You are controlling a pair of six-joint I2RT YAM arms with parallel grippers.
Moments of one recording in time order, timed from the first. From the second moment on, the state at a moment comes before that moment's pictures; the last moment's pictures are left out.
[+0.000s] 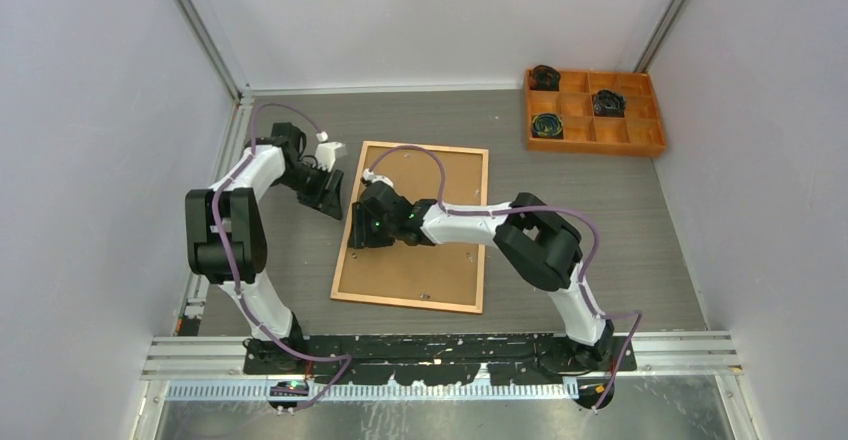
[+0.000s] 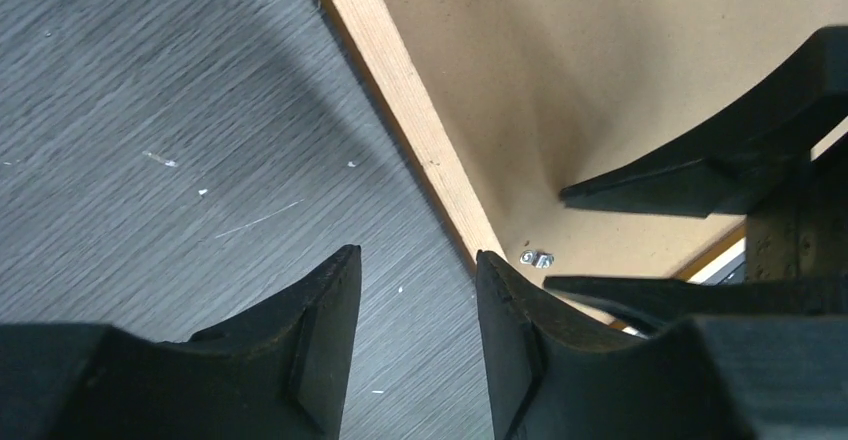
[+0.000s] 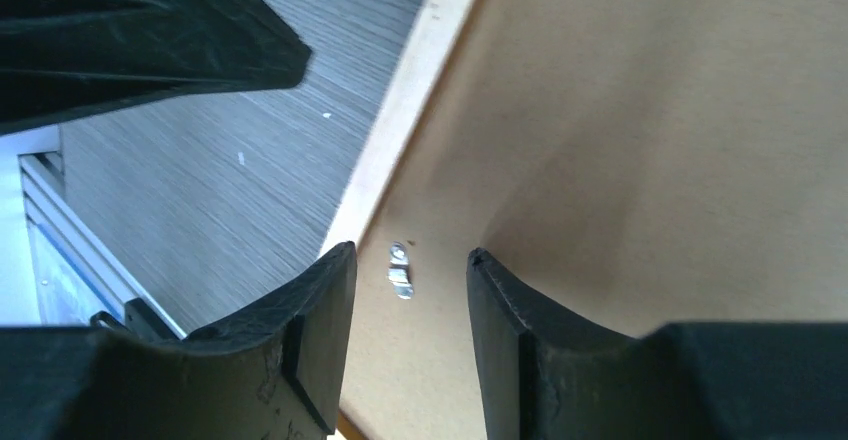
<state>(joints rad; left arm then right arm) 0.02 1.78 1.26 -0.88 0.53 0.47 1.02 2.10 1.44 -0.09 -0.03 0.80</state>
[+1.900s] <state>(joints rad) 0.01 1.83 1.26 -0.89 0.58 0.49 1.07 2.10 1.37 0.03 -0.08 0.90</state>
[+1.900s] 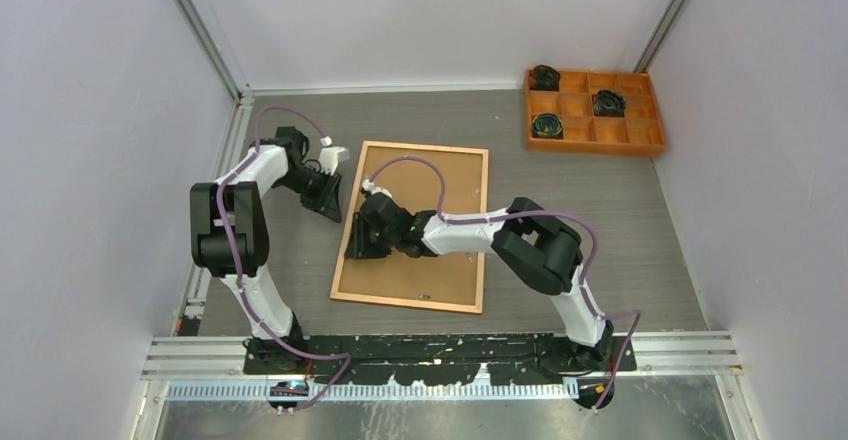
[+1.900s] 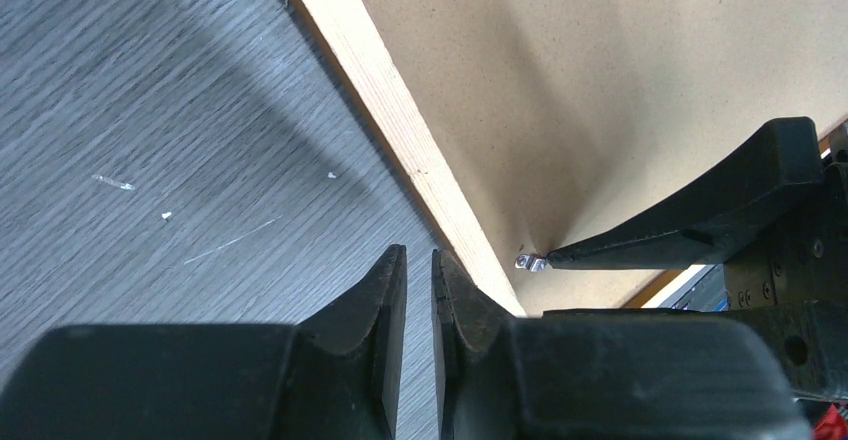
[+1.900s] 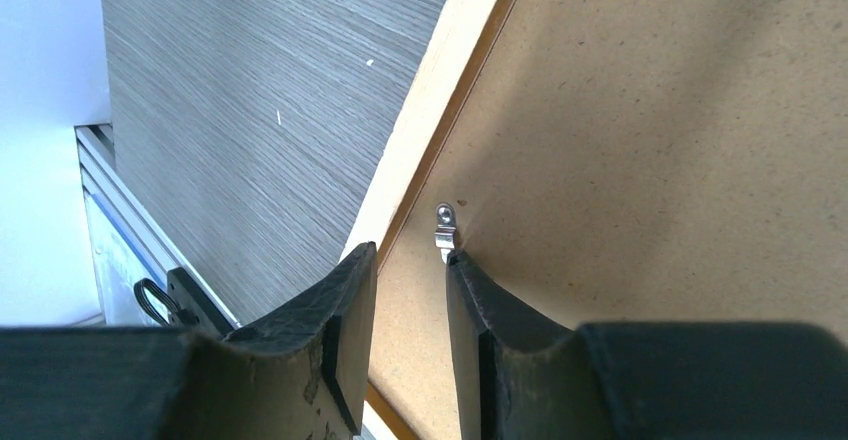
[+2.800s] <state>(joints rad) -0.03 1.83 1.26 -0.89 0.56 0.50 1.05 2.14 1.39 0.08 -0.15 0.92</state>
